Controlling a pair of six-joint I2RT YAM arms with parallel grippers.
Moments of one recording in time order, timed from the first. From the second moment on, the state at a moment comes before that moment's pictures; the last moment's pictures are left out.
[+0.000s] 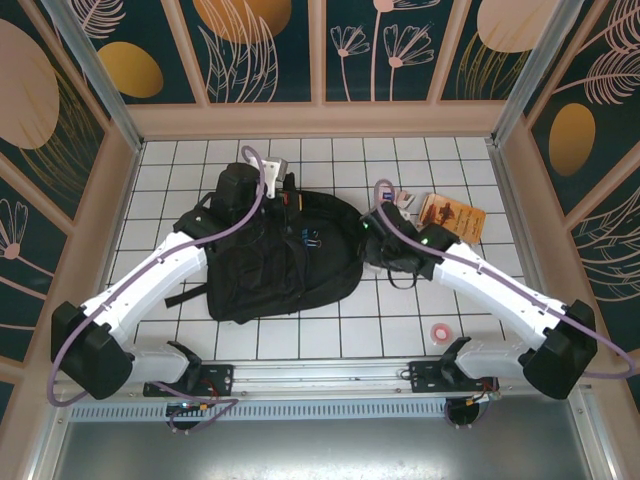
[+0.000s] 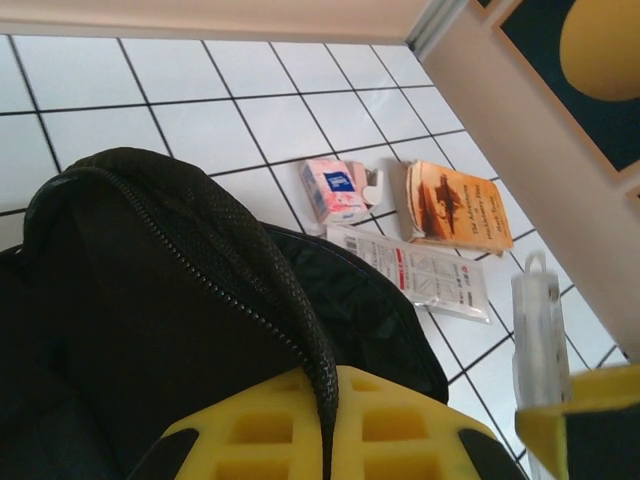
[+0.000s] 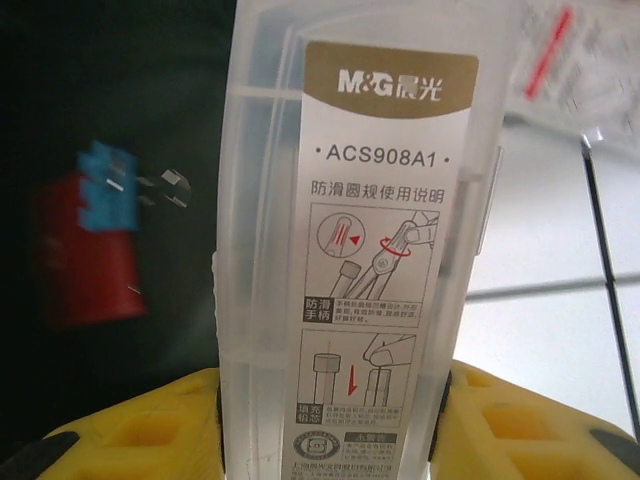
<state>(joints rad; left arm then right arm) -0.59 1.32 1.14 -0.33 0.22 -0.43 0.78 1.25 1.12 -0.88 0.22 0.86</state>
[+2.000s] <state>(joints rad) -0.59 1.28 1.16 -0.40 -0.13 -0.45 0.68 1.19 0.81 -1.16 0.15 1.28</state>
